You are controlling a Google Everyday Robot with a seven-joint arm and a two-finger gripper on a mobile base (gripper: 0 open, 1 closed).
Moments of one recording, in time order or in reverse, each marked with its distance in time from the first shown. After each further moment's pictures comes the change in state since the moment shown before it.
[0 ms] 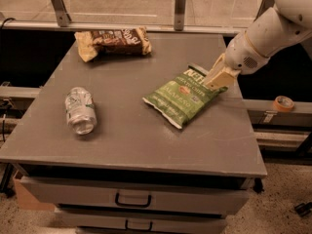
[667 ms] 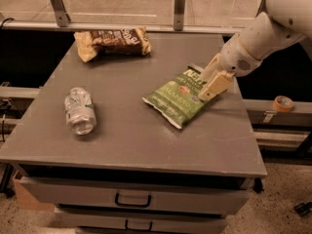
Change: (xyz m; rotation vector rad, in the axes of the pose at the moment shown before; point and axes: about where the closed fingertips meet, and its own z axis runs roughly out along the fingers) arm -0.003 -0.002 0.015 -0.019 -0.017 -0.004
